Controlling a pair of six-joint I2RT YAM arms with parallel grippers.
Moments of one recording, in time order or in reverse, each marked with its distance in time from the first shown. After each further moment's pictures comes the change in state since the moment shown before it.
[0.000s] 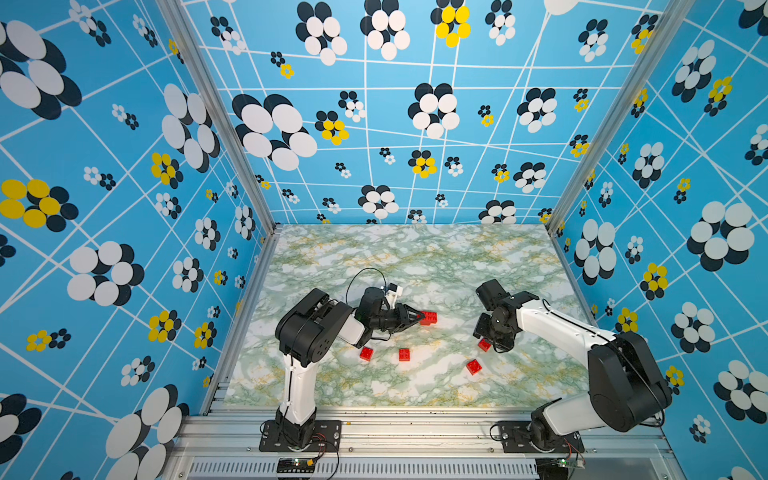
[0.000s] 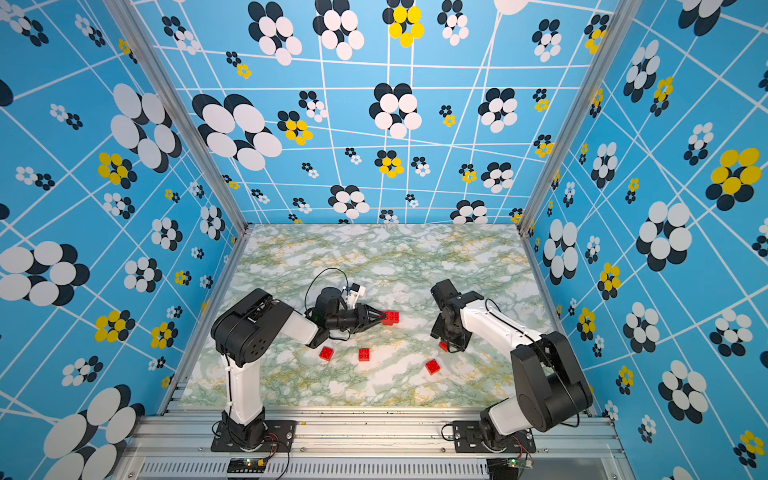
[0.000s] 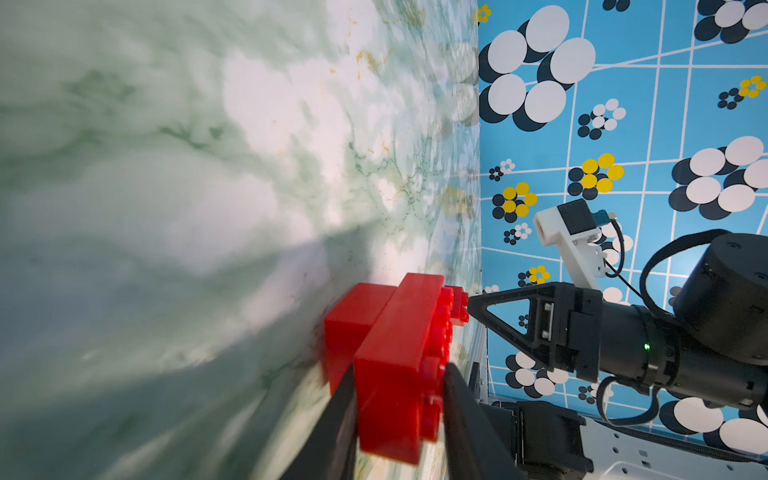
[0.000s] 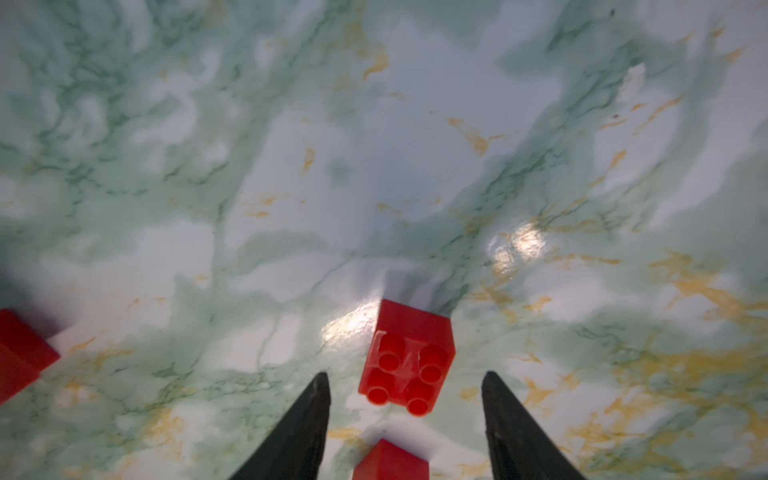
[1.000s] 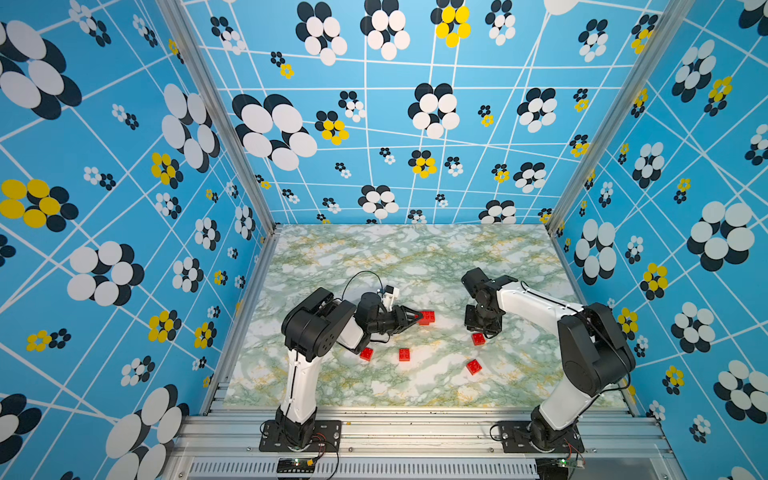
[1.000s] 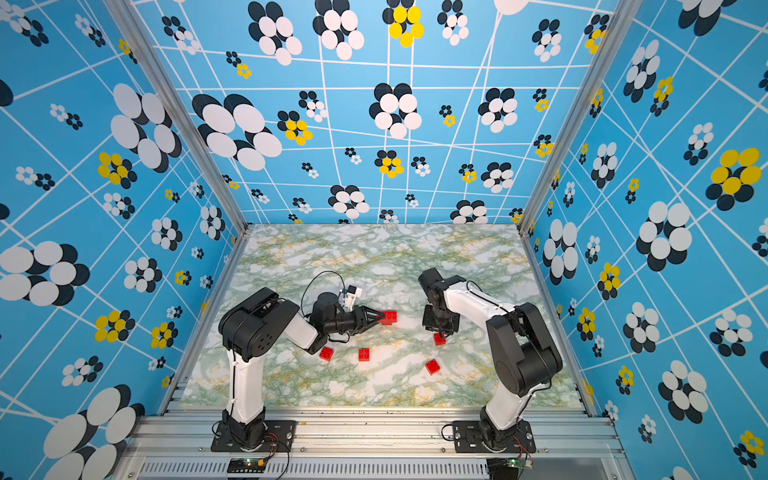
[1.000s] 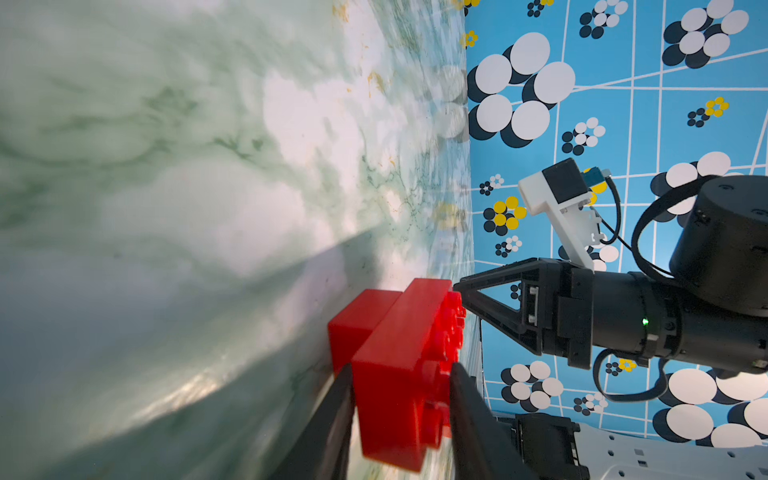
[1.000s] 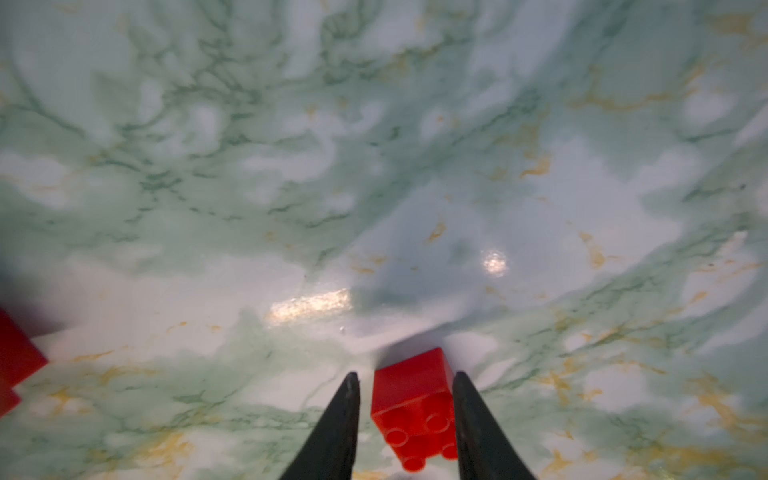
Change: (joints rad) left arm 0.006 0.062 -0.050 0.187 -0.023 -0.053; right arm 0.032 0.231 0.223 -0.047 0.008 -0.247
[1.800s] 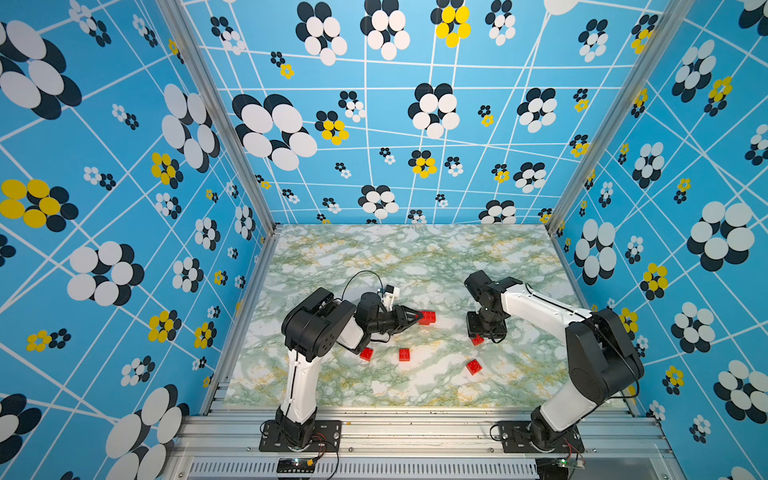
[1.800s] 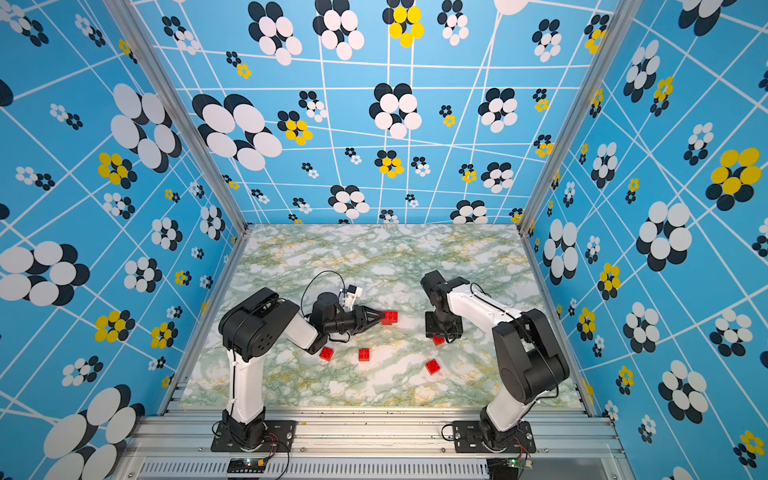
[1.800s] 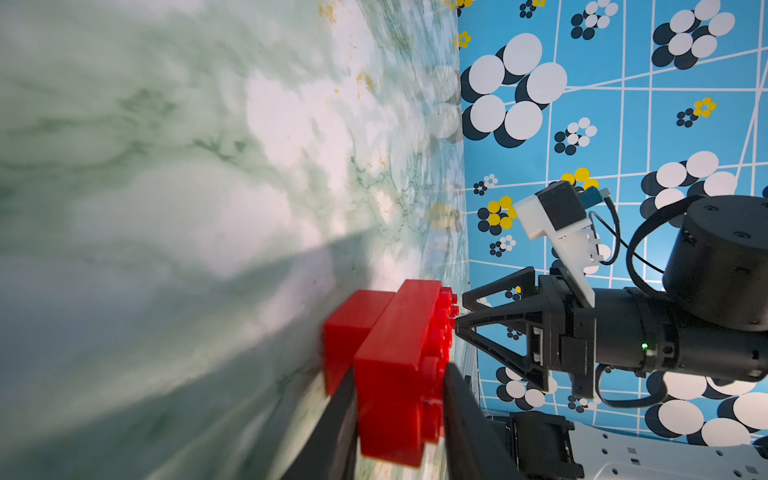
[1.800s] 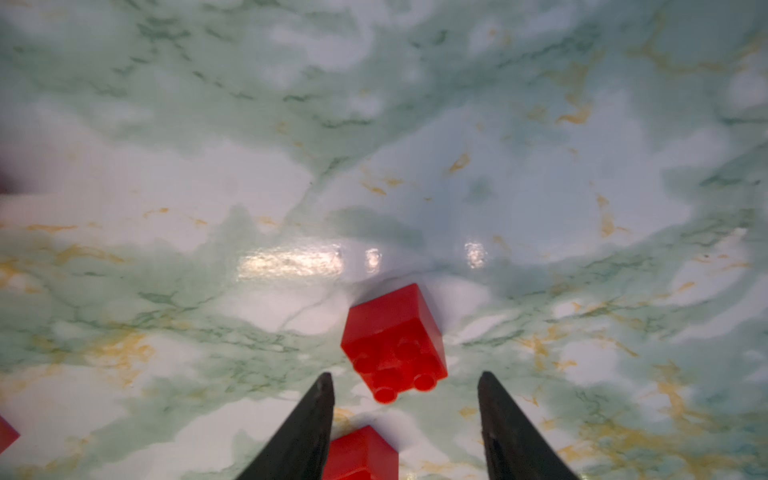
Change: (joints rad) left arm 0.000 0.000 0.000 0.017 0.005 -0.011; right arm 0.000 -0.051 -0.043 -0.069 -0.049 -0.186
